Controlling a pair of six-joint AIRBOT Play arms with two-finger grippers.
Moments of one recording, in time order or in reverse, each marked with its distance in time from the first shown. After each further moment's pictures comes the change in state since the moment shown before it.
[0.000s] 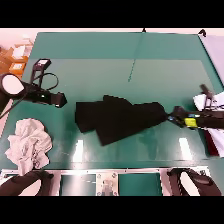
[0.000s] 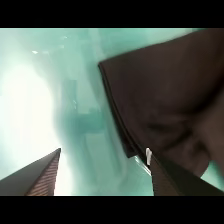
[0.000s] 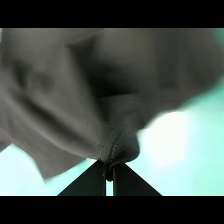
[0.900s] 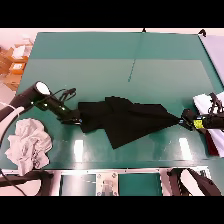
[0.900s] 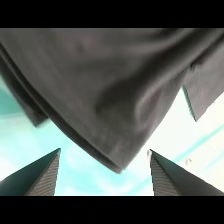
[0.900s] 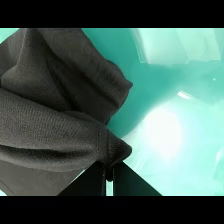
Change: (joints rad) left arm 0.000 -0.366 -0.055 -0.381 -0.237 0.151; right arm -0.180 -0.144 -0.027 -0.068 -0.045 -0.066
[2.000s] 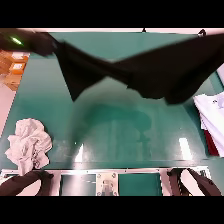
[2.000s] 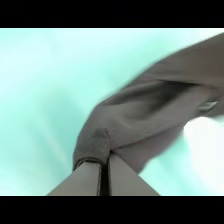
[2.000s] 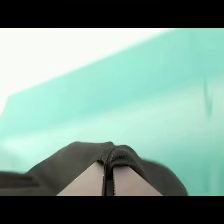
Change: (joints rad) left arm 0.000 0.335 0.743 0.179 0.122 -0.010; right arm -0.002 -0.002 0.984 0.226 -0.006 -0.024
